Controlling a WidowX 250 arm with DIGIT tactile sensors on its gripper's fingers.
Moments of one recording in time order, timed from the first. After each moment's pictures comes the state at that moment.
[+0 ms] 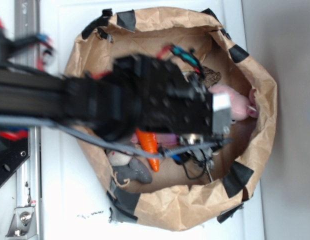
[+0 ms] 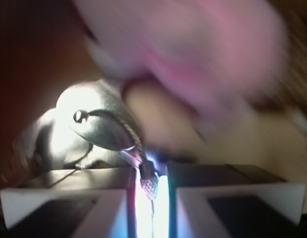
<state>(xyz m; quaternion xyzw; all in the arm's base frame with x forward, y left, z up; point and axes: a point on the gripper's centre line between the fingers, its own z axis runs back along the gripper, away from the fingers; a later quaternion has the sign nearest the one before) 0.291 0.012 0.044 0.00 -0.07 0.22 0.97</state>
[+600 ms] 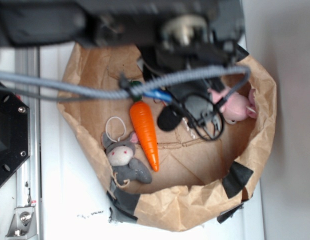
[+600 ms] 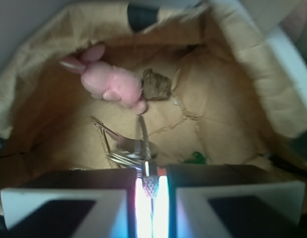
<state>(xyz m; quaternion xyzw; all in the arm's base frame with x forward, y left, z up) 0.259 0.037 0.173 -0.02 -0.05 0.30 0.95</state>
